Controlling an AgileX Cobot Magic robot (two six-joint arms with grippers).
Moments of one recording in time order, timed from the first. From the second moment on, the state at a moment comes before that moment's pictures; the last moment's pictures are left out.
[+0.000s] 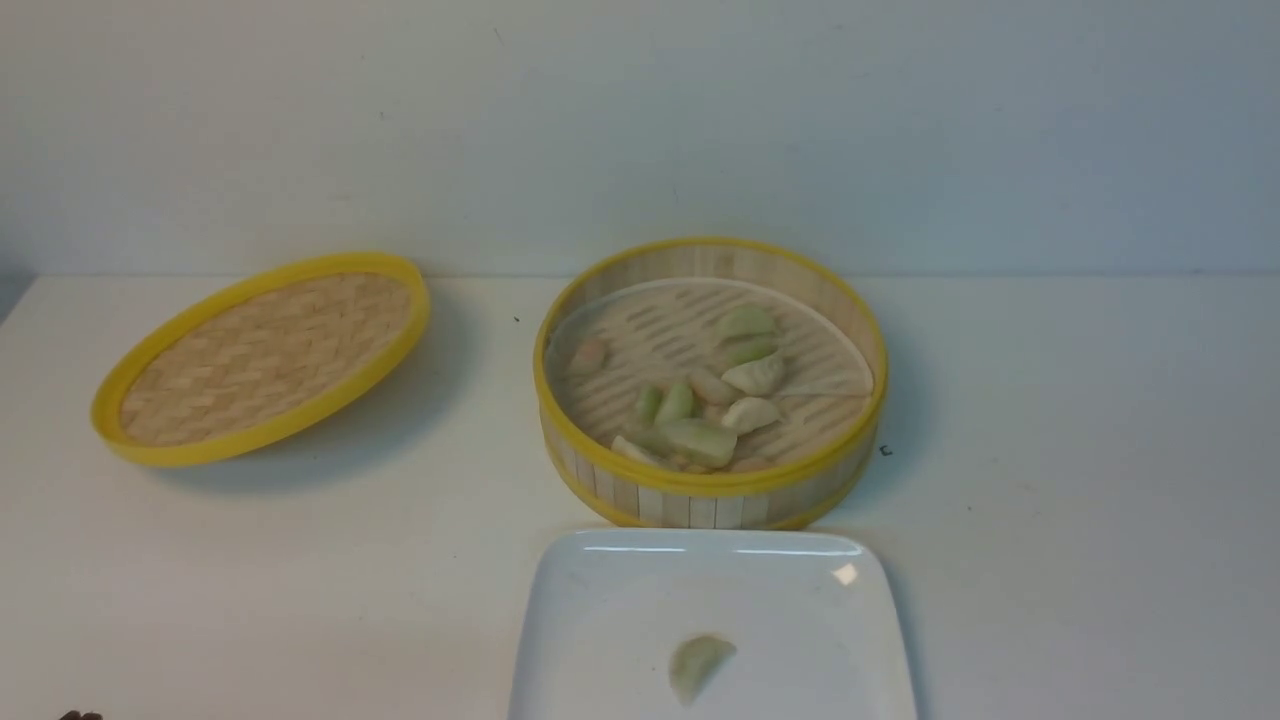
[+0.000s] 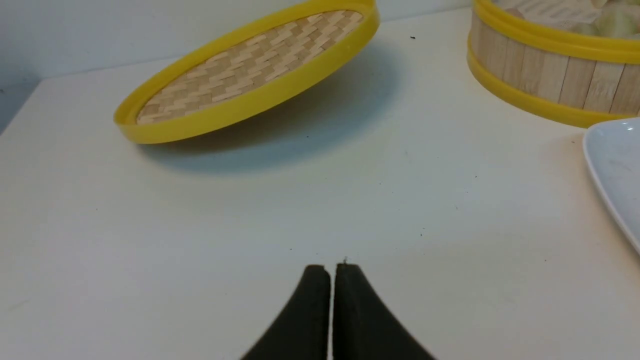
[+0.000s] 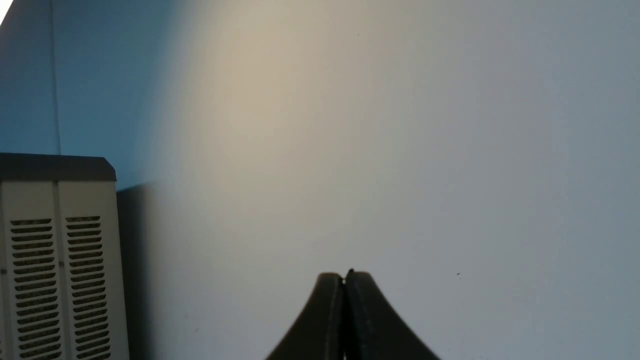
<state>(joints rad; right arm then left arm) 0.74 -0.02 -0.80 -0.34 0.55 0.40 -0.07 -0.01 0.03 -0.07 0.38 0.14</state>
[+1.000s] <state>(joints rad) 0.74 -0.02 -0.70 -0.10 0.45 0.09 -0.07 -0.01 0.03 -0.07 0.38 0.12</state>
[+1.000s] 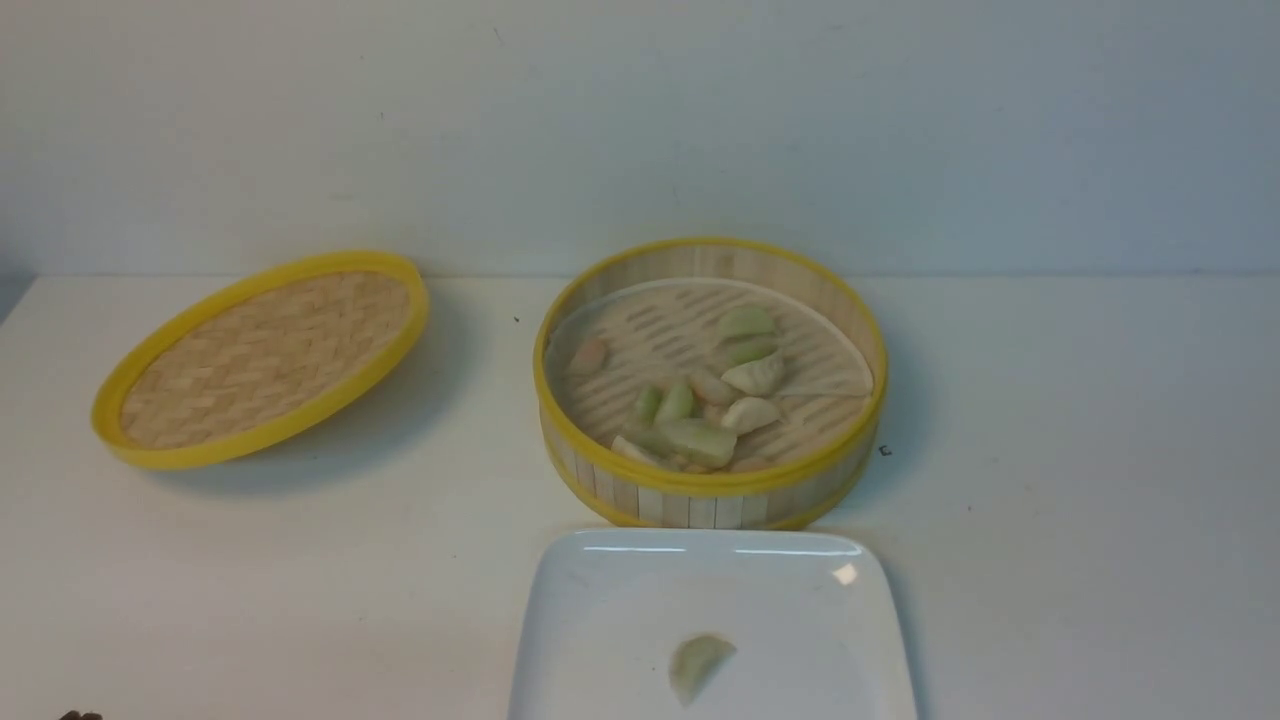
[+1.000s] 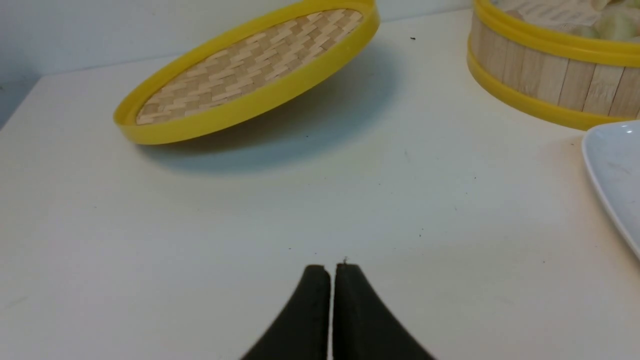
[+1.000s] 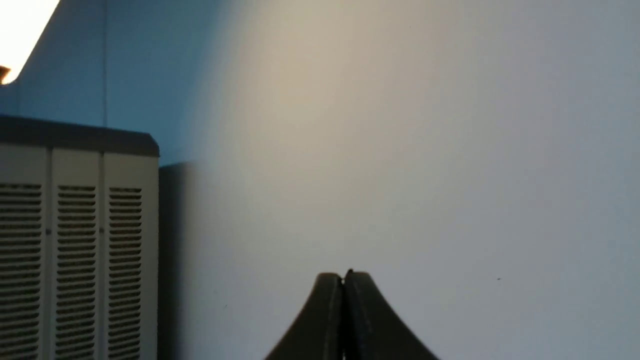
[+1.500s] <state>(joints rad) 0.63 -0.02 -0.31 0.02 0.41 -0.01 -0.07 -0.01 0.03 -0.07 0.38 0.12</state>
